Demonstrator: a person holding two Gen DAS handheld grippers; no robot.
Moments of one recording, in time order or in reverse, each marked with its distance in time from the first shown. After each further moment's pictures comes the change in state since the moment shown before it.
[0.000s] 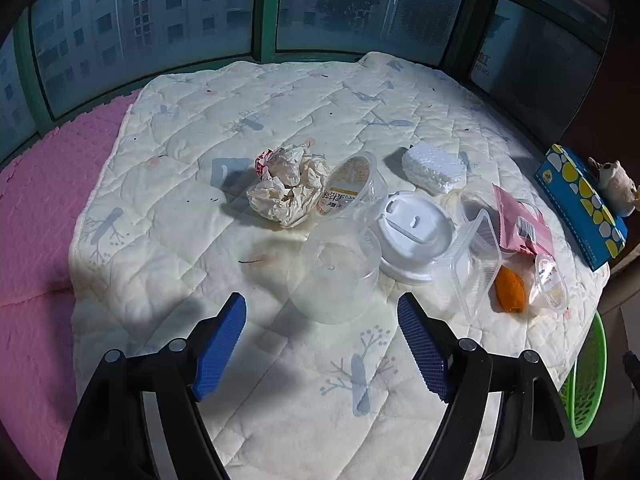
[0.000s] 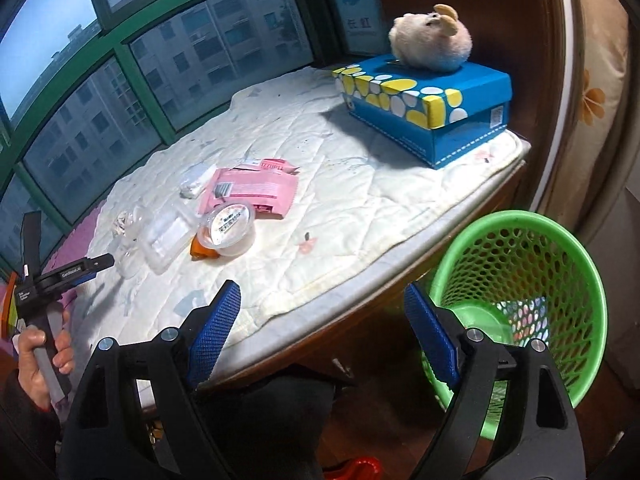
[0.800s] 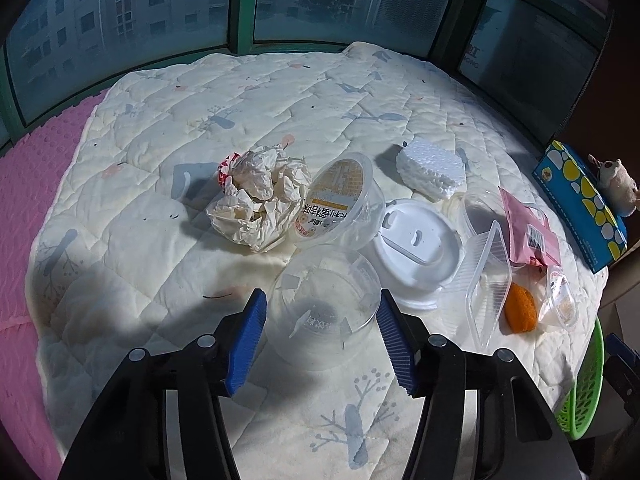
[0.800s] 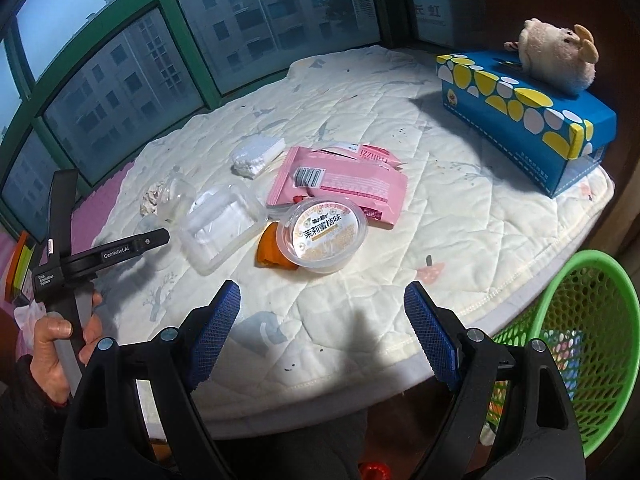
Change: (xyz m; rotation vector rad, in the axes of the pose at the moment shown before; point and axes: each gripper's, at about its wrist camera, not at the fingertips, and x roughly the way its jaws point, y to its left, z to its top) left arm 0.035 -0.004 0.014 0.025 0.023 -0.068; right arm 0.063 0.082 0.021 -0.129 0.083 0.092
